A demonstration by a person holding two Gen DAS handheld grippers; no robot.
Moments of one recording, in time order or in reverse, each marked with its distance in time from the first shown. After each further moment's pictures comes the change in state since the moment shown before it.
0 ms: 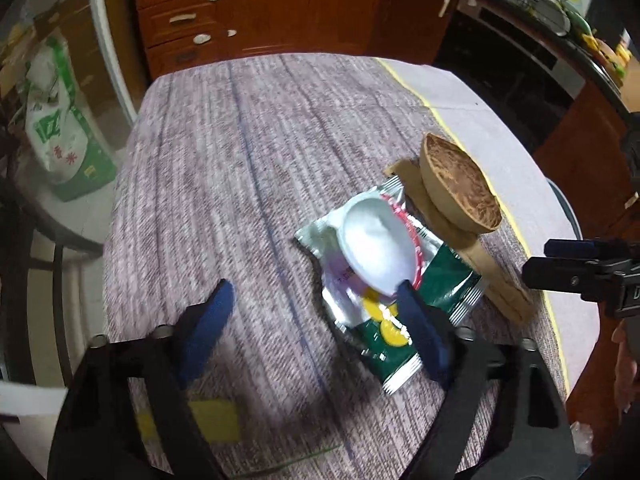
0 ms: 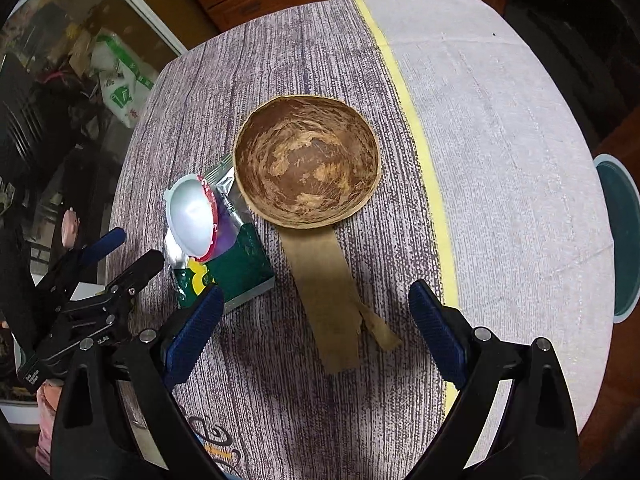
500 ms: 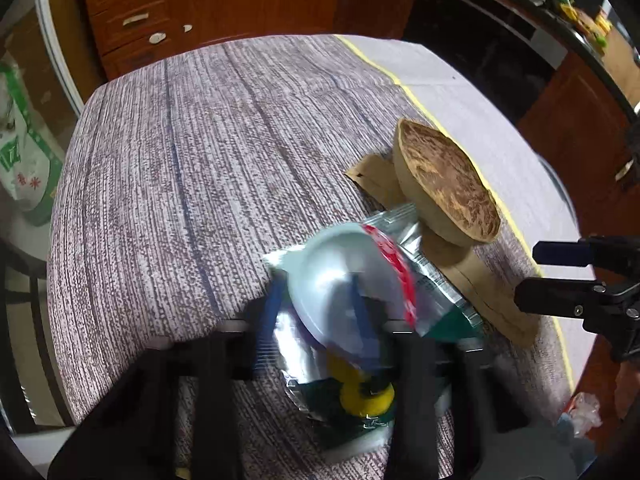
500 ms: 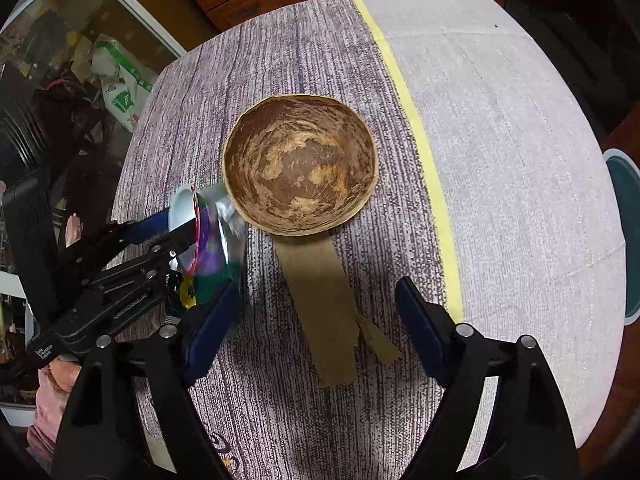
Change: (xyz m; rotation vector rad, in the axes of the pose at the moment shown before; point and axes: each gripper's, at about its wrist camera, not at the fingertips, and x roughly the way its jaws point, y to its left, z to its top) left arm 0.046 -0.025 0.021 0.106 0.060 -0.056; right arm 0.009 -0.006 0.001 0.007 -0.002 0.030
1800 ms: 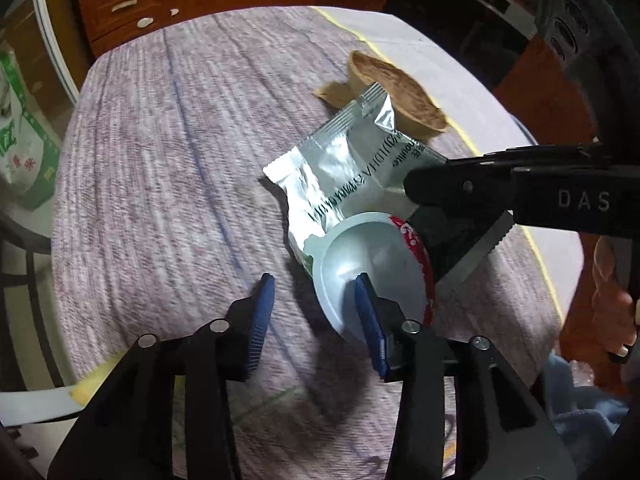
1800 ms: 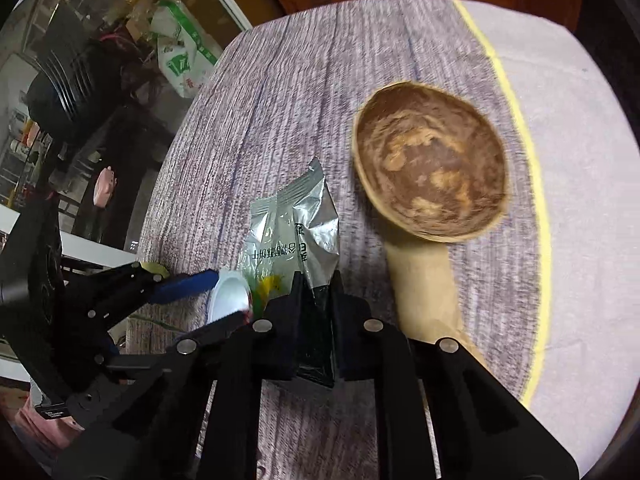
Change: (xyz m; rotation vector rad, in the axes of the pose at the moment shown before) left arm -0.037 -0.013 -0.067 0.014 0.064 -0.070; right arm 0.017 0.052 -0.008 -0.184 0.003 0.098
